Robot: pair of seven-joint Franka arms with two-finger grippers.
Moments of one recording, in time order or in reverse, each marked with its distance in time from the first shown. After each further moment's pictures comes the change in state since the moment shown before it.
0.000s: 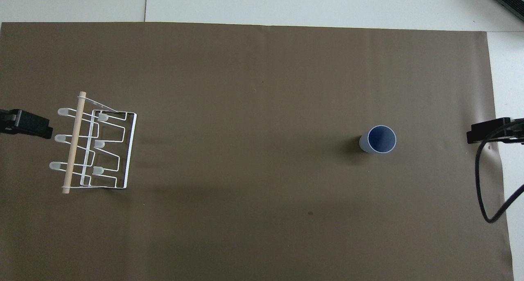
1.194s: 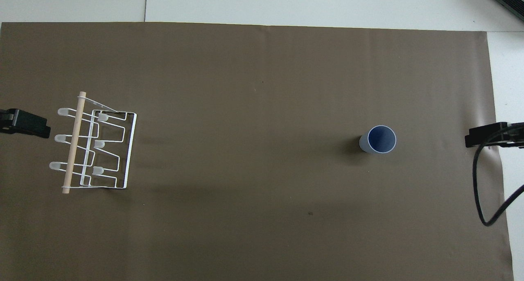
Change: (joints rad) left arm 0.002 0.000 0.004 0.000 0.000 0.003 0.000; right arm -0.001 -0.019 -0.002 -0.038 0.000 0.012 0.000
